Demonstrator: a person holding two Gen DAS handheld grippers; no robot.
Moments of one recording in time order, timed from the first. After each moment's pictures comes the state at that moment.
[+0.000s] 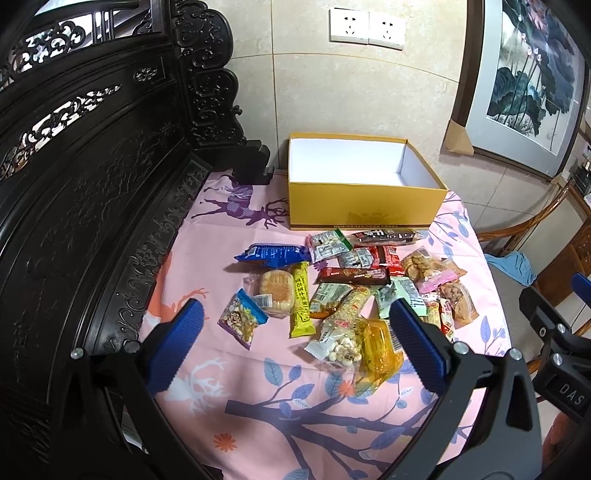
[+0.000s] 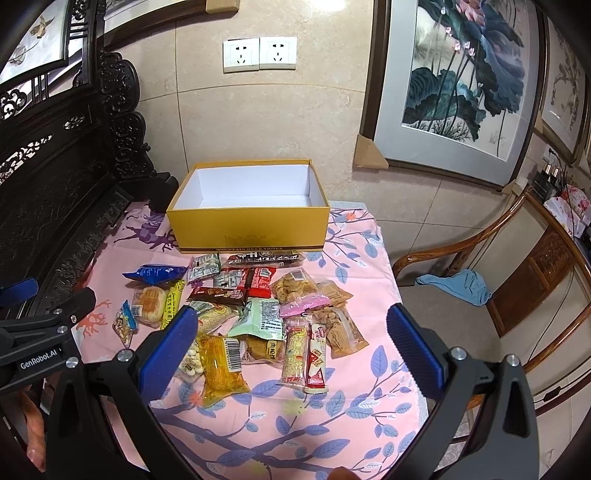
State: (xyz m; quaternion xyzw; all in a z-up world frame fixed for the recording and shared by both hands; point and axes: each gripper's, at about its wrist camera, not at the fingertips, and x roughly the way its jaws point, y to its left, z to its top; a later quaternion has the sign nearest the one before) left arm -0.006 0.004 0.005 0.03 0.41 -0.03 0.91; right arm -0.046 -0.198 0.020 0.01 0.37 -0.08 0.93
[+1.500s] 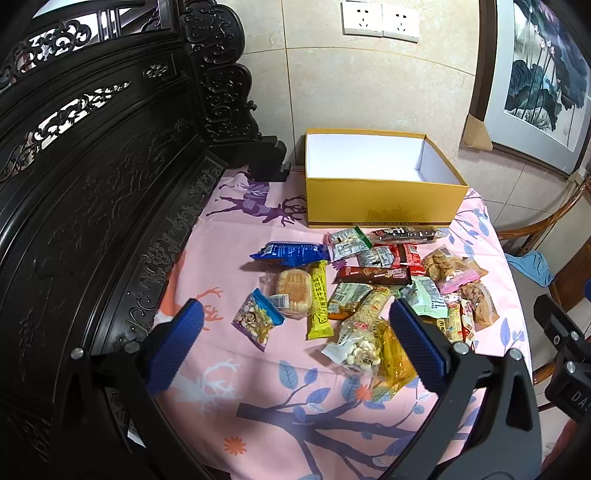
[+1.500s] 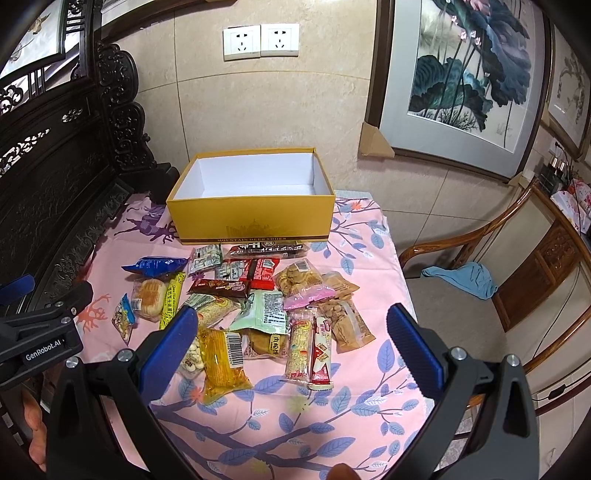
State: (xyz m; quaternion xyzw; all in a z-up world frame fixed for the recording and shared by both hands) left arm 0.003 0.007 -0.007 0.04 0.41 0.00 0.91; right arm -0.039 -0.200 0.006 0.02 0.39 -0.07 0.92
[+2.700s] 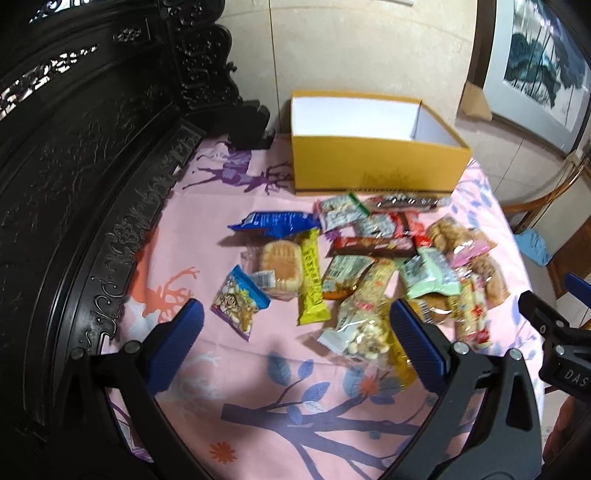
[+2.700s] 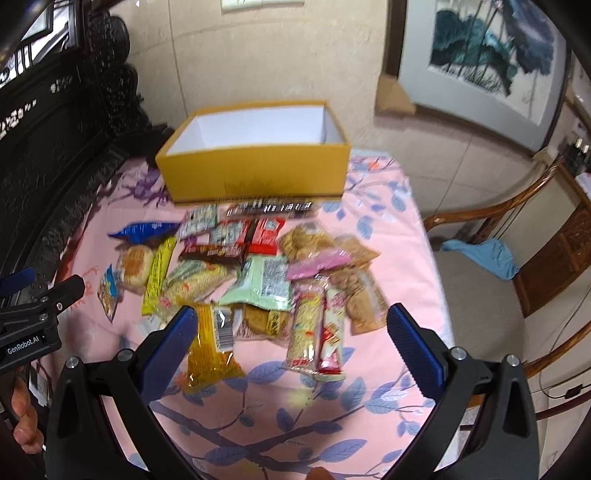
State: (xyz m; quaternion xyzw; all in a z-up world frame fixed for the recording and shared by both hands) left arm 0.026 0.010 -0.067 0.04 0.45 -0.02 0.89; right arm -0.007 -0.211 -0.066 0.03 0.45 -0.03 0.89
